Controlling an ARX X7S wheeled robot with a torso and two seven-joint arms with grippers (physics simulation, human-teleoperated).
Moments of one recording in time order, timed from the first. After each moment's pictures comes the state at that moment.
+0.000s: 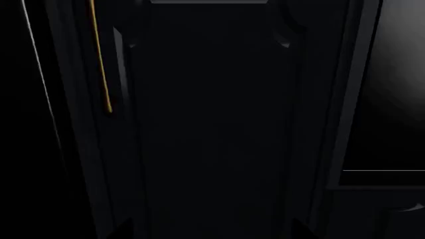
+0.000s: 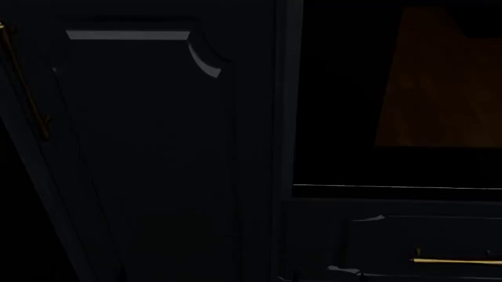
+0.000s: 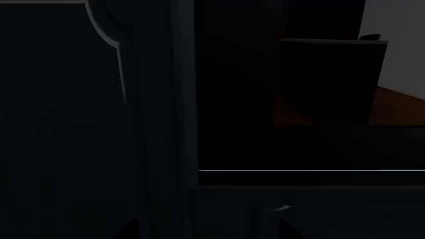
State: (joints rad) left arm 0.00 0.00 0.00 0.00 0.00 0.00 0.00; right arm 0.00 0.00 0.00 0.00 0.00 0.00 0.00
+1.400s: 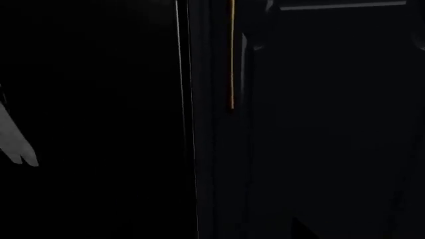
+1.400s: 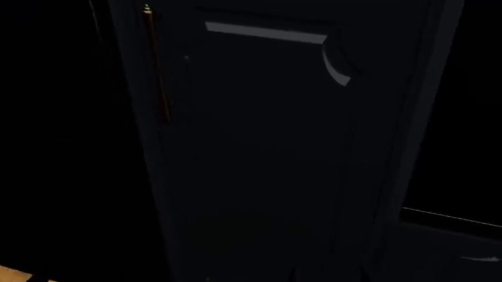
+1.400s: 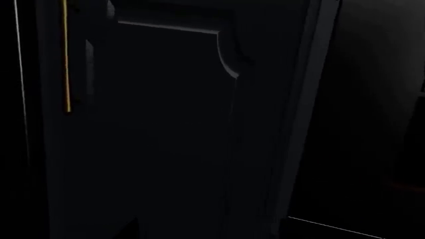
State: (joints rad) left arm -0.03 -0.13 0.14 -0.04 -0.11 0.05 -0.15; right arm 0.01 0.10 -0.17 0.03 -0.04 -0.10 0.21
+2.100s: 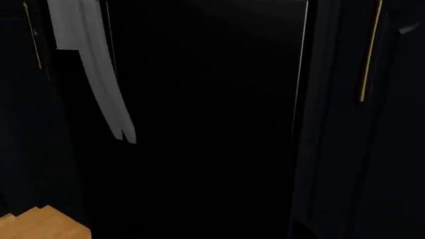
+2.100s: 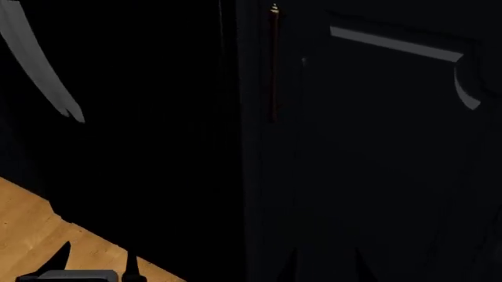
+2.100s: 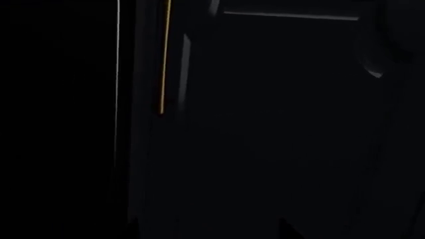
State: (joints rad) left arm -0.32 -0.08 0.17 -0.66 -0.13 0.37 -0.13; right arm 0.30 0.08 -0.21 0.63 -0.01 -0.42 0.25
